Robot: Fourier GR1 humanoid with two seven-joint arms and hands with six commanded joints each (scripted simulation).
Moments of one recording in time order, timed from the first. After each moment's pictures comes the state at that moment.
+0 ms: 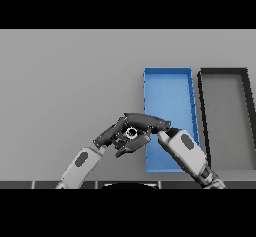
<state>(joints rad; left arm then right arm) -0.20 0.06 -0.53 -1.59 -0.04 -0.28 0.04 -0.50 -0.18 0.46 -1.78 -0.42 0.57 0.29</state>
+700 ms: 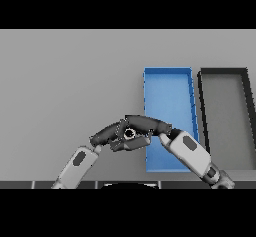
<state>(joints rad) -0.21 0.10 -0.51 -1.60 -0.19 -0.39 -0.04 -0.52 -0.28 0.54 -1.82 -0.43 0.47 0.20</state>
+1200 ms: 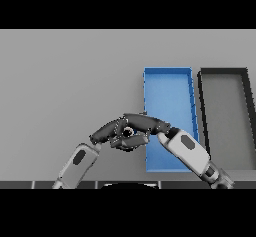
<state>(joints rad) -0.22 0.09 -0.48 -1.60 -0.18 -0.38 0.03 -0.54 -0.27 0.54 -1.79 -0.40 0.45 0.18</state>
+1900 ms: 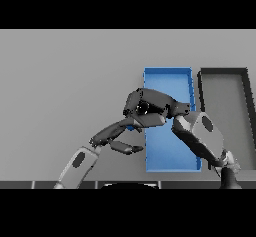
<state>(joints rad) -0.18 0.08 -0.49 -1.61 -0.17 -0.37 0.09 -0.79 -0.37 0.33 -1.85 -0.97 0.23 0.48</state>
